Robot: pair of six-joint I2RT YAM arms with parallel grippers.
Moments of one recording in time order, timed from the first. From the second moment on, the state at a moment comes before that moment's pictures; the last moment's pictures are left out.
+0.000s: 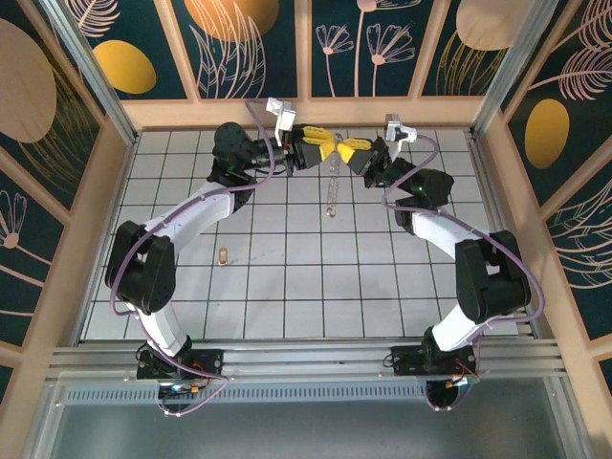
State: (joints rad) left arm -0.50 1.77 1.37 0.81 1.01 -0.63; right arm 0.29 1.60 0.93 1.49 -0.96 1.03
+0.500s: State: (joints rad) left arm -0.50 1.78 1.38 0.84 1.03 -0.65; right arm 0.30 1.61 0.94 1.49 -0.96 1.03
